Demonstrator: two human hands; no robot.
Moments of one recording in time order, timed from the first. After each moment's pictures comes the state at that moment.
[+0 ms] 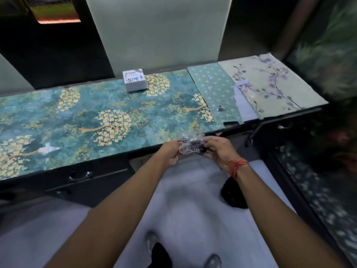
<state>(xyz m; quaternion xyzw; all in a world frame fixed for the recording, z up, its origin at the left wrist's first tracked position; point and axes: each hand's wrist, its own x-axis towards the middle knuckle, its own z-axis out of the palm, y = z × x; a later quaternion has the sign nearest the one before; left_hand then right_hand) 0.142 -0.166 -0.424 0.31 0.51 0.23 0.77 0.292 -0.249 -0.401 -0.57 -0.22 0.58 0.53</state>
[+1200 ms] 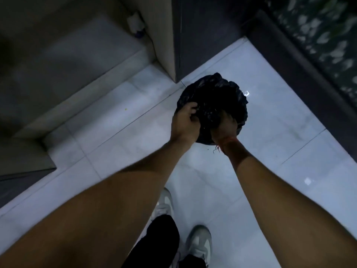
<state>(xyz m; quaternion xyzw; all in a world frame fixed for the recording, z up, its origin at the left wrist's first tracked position) 0.490 -0.303 -1.022 0.65 0.50 0.05 0.56 0.585 -0.386 -1.082 -0.91 -0.25 0.24 0.23</state>
